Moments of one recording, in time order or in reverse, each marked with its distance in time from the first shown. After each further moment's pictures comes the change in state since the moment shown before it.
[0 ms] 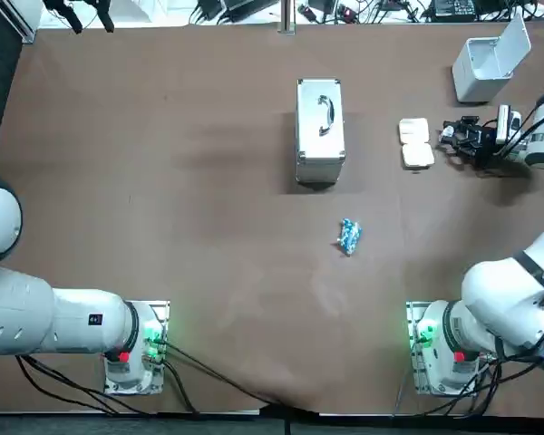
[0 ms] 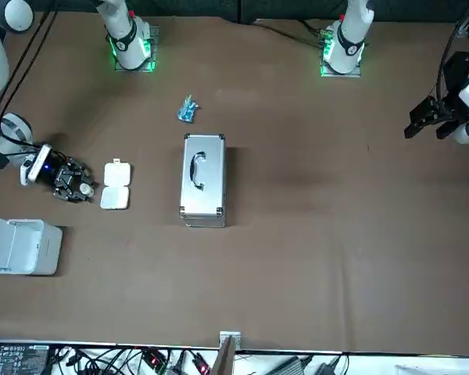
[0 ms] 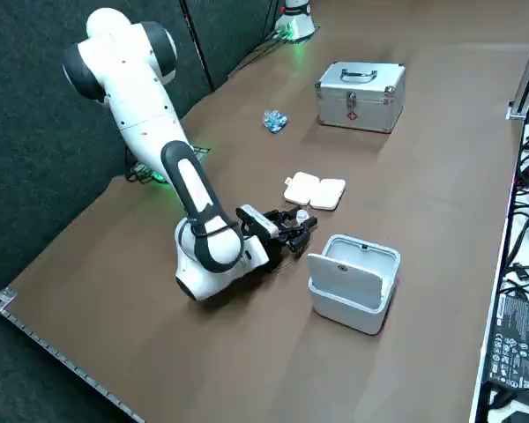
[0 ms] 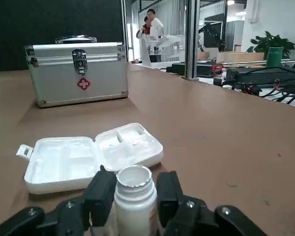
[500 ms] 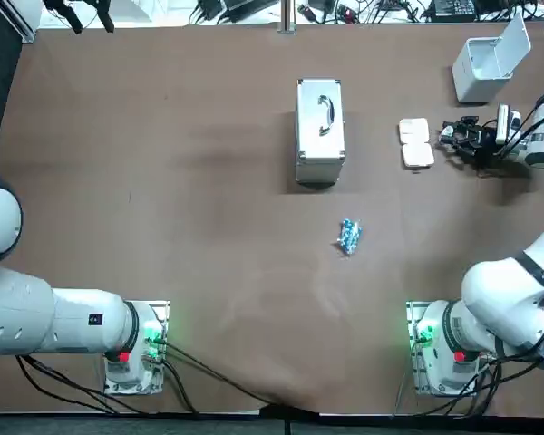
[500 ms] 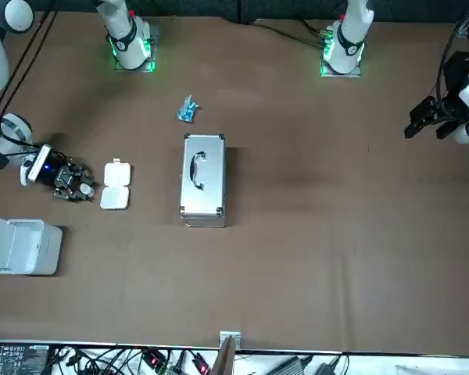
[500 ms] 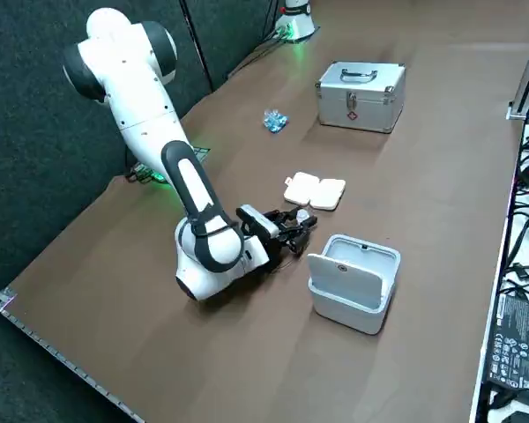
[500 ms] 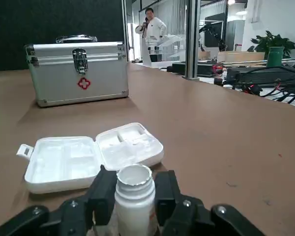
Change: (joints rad) arm 0.001 0.000 0.000 0.001 -0.002 0.001 0.000
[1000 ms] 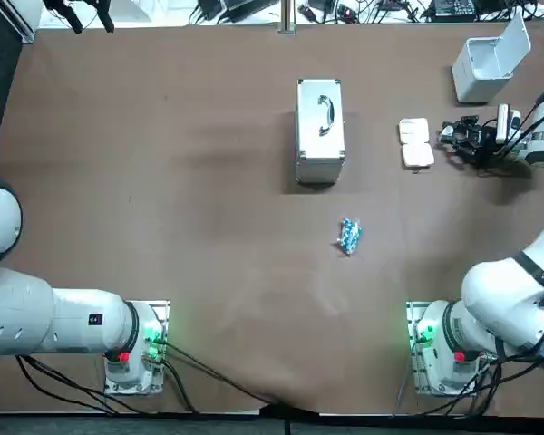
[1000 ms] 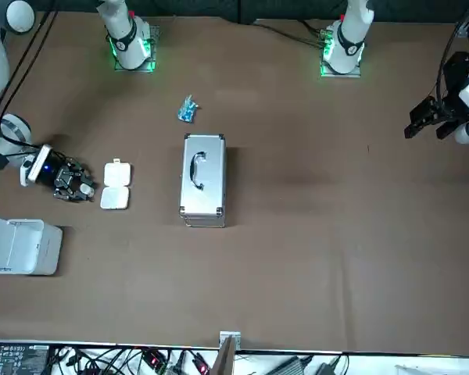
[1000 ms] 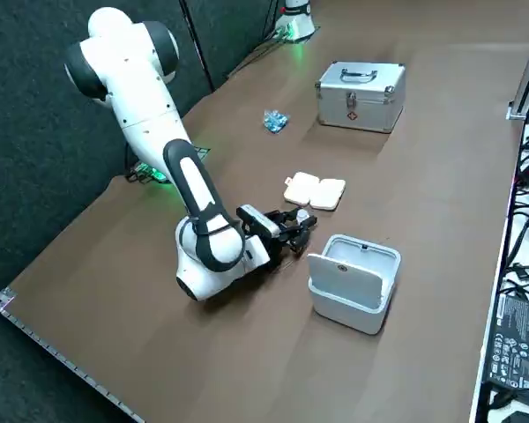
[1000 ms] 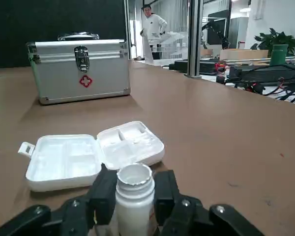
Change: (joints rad) arm 0.020 0.000 -0.020 0.006 -0.001 -0.006 0.000
